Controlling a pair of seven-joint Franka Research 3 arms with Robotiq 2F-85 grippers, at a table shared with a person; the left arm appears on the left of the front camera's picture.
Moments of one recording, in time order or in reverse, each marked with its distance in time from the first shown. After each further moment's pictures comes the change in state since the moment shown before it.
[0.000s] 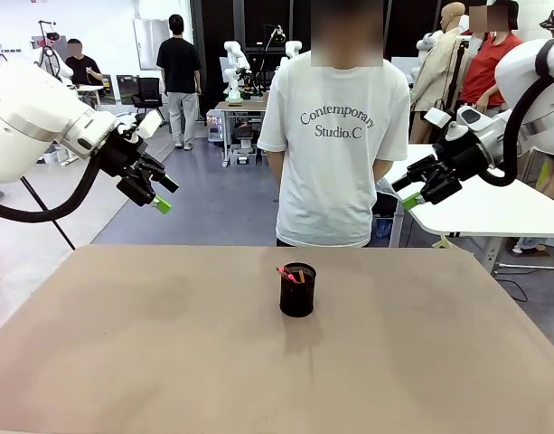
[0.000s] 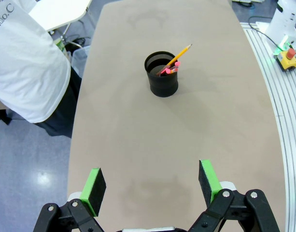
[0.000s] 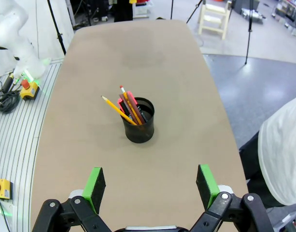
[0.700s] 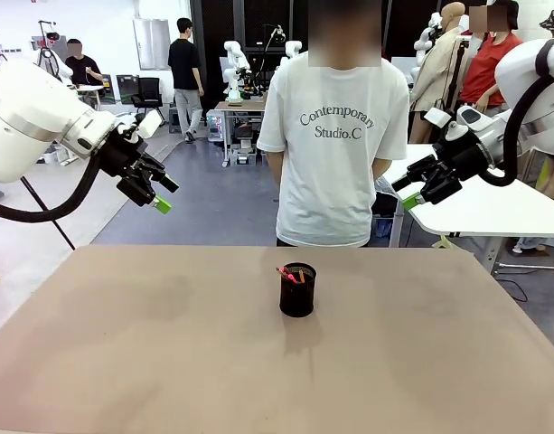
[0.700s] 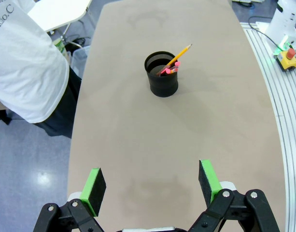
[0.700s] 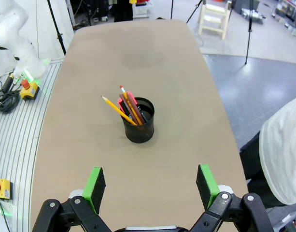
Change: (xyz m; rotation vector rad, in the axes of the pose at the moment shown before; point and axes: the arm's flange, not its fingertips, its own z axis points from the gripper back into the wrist) left arm 0.000 0.000 0.000 0.000 0.000 0.000; right arm 0.000 0.000 0.000 0.000 0.000 0.000
